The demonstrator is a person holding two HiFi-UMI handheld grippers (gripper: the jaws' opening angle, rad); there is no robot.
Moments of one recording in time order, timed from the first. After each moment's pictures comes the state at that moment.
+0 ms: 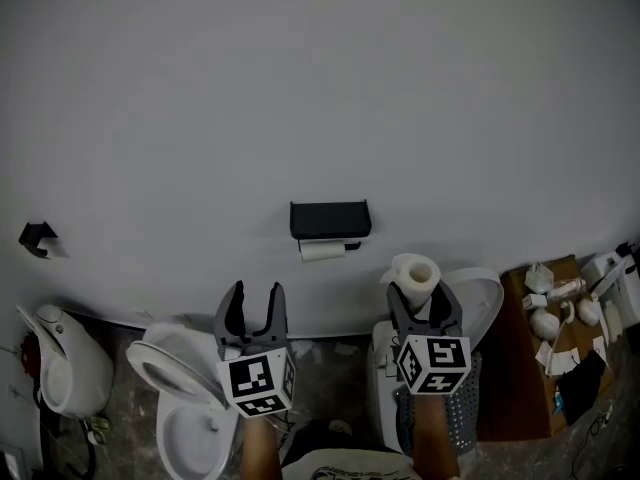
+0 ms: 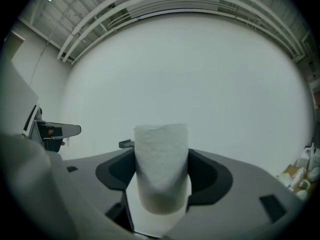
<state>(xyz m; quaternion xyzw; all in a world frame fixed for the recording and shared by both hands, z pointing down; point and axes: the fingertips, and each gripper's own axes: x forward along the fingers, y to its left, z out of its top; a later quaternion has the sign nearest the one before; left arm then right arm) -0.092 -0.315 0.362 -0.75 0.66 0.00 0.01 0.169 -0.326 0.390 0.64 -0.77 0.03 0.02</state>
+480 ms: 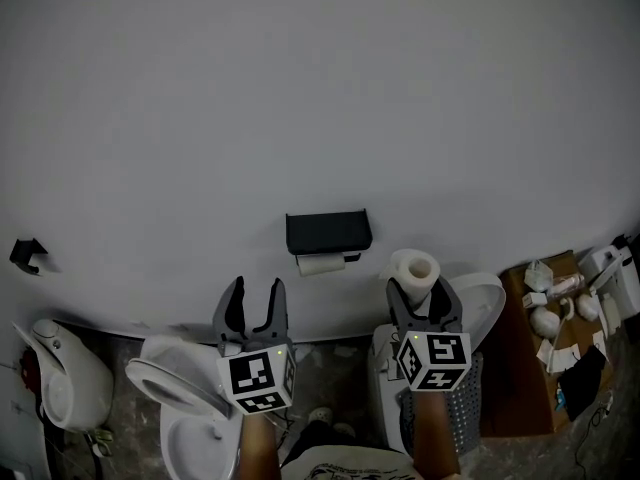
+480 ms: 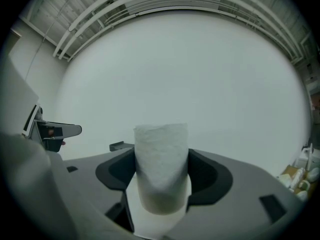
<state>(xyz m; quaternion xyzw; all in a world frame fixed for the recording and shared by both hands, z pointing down) -0.091 -0.367 0.359 -0.77 0.64 -0.01 0.01 0.167 -0.368 0.387 0.65 -0.76 0.03 0.02</state>
